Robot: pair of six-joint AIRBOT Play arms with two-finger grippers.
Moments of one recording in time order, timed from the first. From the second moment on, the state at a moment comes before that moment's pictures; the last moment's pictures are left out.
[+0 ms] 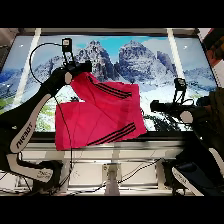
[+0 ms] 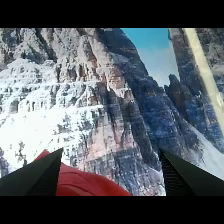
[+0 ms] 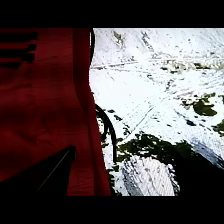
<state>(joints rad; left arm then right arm) -0.28 -1.62 1.32 1.49 -0.21 -1.69 0.18 -0.85 0.64 -1.52 0.74 1.85</state>
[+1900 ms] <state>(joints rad) 0.03 -1.79 1.31 0.92 -0.74 -1.61 0.18 -0.85 0.64 -1.52 0.69 1.85</state>
